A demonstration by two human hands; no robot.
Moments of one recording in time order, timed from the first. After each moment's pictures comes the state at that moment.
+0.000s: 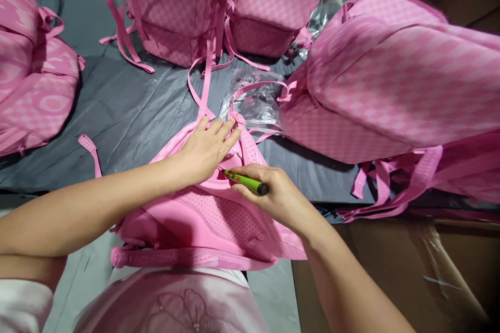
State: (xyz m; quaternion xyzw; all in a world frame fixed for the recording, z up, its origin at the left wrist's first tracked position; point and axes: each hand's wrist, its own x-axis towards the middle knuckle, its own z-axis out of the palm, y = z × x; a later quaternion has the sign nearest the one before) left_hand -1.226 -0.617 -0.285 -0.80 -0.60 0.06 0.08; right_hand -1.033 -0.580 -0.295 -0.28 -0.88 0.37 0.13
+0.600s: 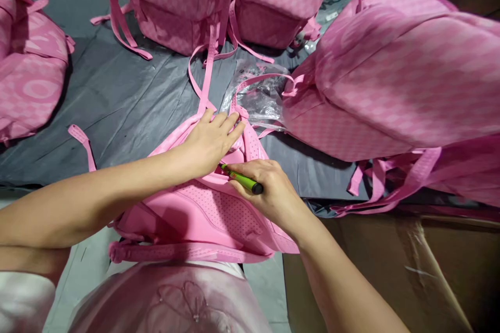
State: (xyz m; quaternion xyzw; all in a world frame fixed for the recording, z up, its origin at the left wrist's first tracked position) left_hand -1.228 -0.611 -0.286 -0.79 -0.61 0.06 0.04; right_hand -1.043 -0.583 -0.300 -0.24 -0.92 0.28 0.15
